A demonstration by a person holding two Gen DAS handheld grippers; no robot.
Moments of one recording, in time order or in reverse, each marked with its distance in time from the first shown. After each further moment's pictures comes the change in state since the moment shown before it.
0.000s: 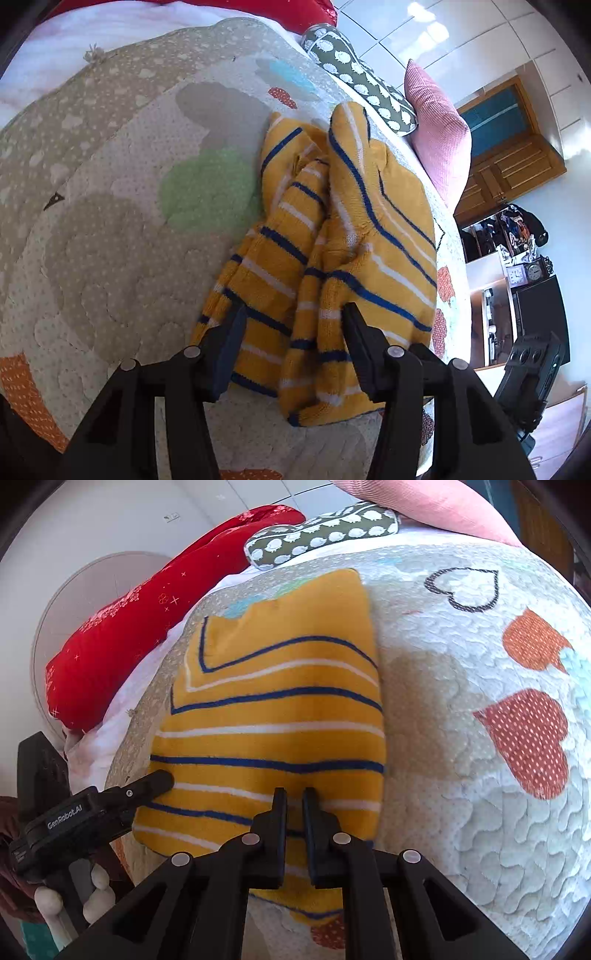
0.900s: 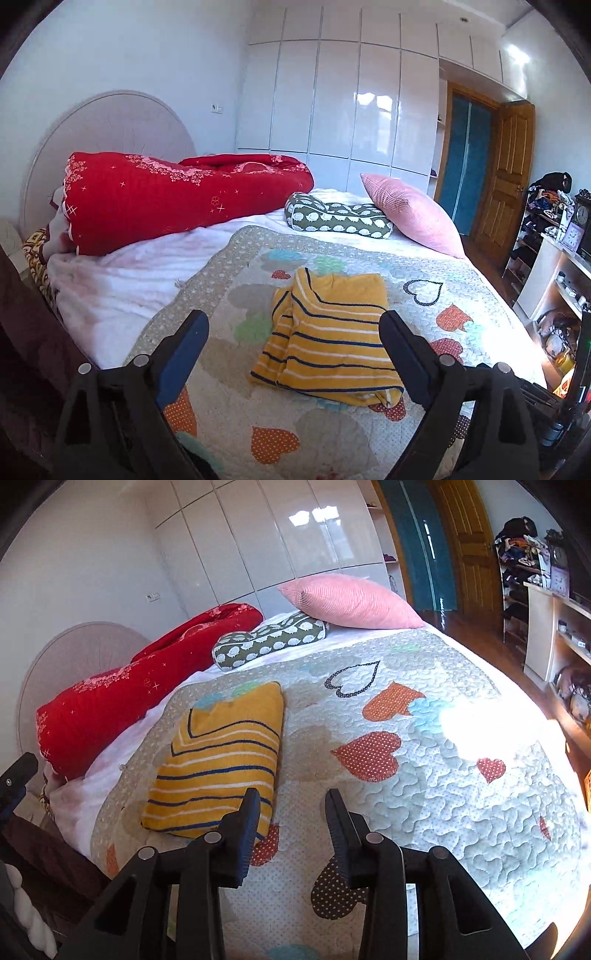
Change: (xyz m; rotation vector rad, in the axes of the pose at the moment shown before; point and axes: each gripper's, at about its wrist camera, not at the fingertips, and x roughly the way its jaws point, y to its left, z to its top) left arm -0.185 -0.147 -0.127 0.455 -0.641 0.354; right arm -0.165 -0.003 -0.077 -0.008 -0.393 -0.210
